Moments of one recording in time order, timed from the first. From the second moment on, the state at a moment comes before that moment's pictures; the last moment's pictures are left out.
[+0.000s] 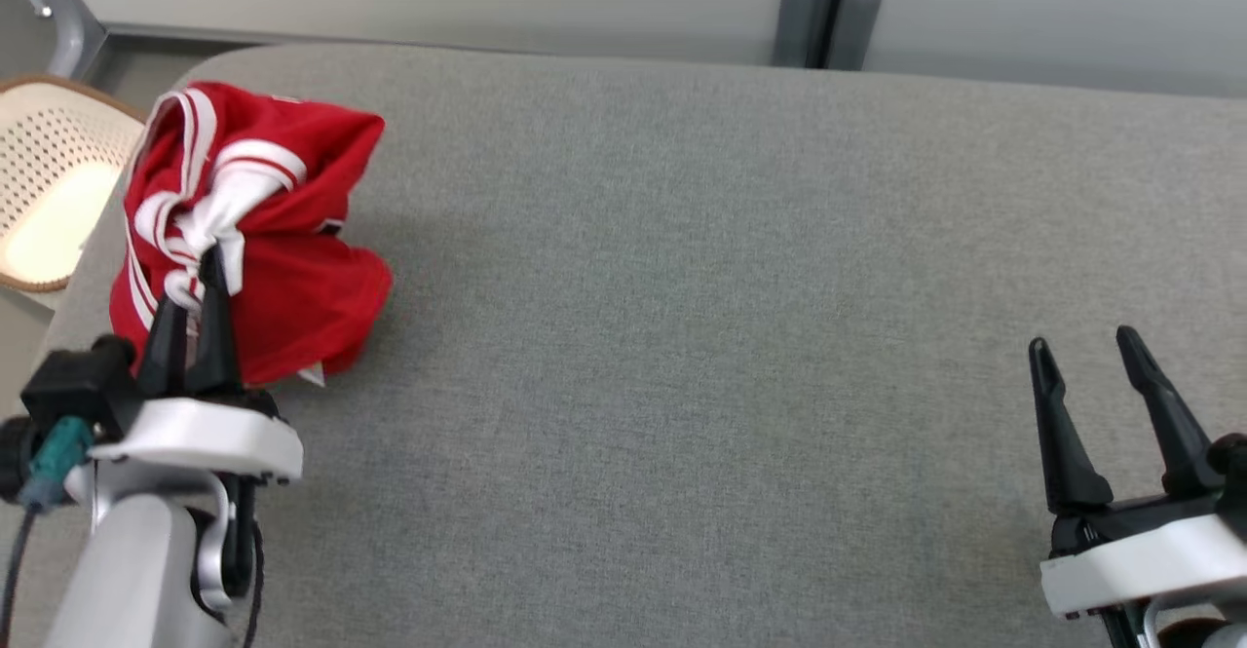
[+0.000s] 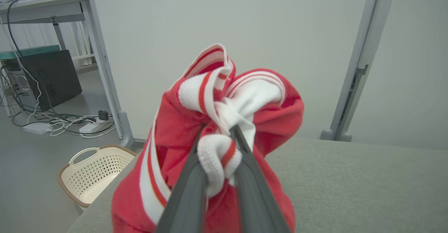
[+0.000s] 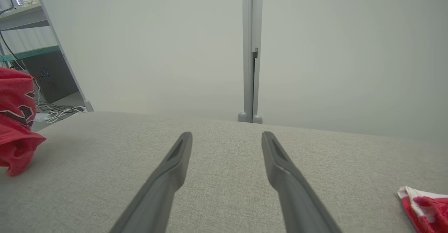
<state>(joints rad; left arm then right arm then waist) -0.35 0.25 -0.09 0.36 -0.37 0.05 -0.26 0.01 -0.16 0.01 -0.16 0.20 0.13 0.02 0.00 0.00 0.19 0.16</state>
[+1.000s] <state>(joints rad) -0.23 0.08 -0.47 0.18 -0.31 -0.03 -0.14 0.00 -0.12 0.04 -0.15 0.24 0.13 -0.03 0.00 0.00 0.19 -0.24</state>
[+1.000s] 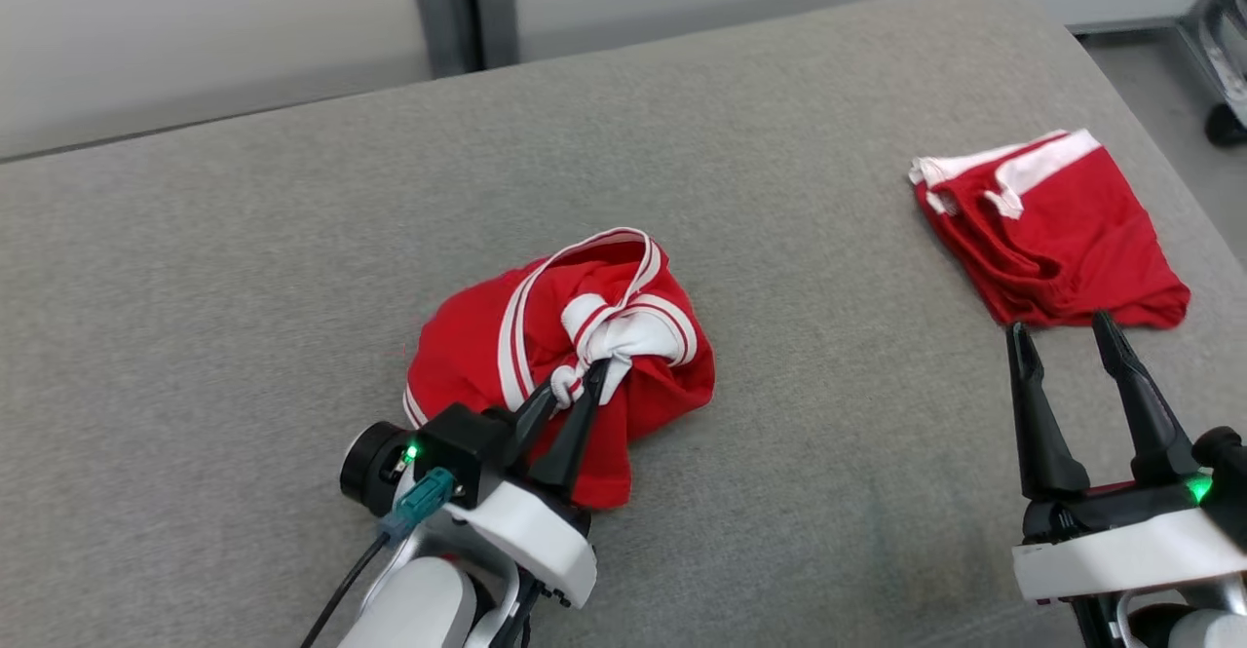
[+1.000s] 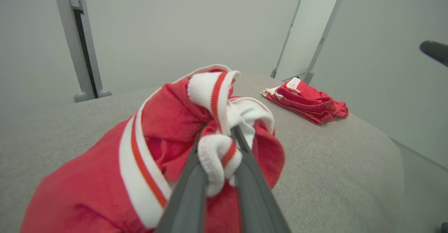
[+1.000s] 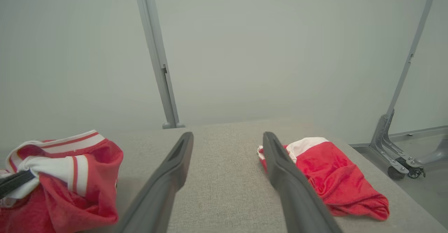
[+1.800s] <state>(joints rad) -0.31 0.10 -0.51 0.23 -0.30 0.01 -0.25 -0.01 -0.11 0.03 -0.08 0.23 0.13 -0.06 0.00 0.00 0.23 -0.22</state>
